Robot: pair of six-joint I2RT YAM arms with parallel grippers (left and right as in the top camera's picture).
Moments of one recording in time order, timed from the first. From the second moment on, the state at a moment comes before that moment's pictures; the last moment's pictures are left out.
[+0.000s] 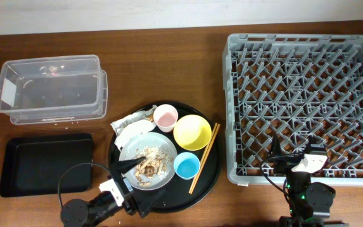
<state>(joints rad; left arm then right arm) 0.01 0.01 0.02 0.01 1.05 -0.01 -0.13 0.01 0.01 -0.08 -0.03 0.08</state>
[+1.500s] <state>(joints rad) -0.05 1.04 1.11 -0.88 0.49 0.00 -0.13 0.01 0.01 -0.07 -0.03 0.08</state>
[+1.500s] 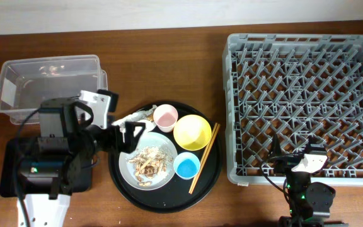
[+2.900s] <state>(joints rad) -0.08 1.59 0.99 -0.79 0.08 -0.06 -0.13 0.01 0.01 -0.07 -0.03 0.08</state>
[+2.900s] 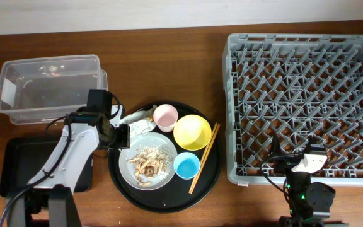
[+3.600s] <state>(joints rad) -0.08 1.60 0.97 -0.81 0.08 -0.07 -0.13 0.01 0.01 -0.07 -0.03 0.08</state>
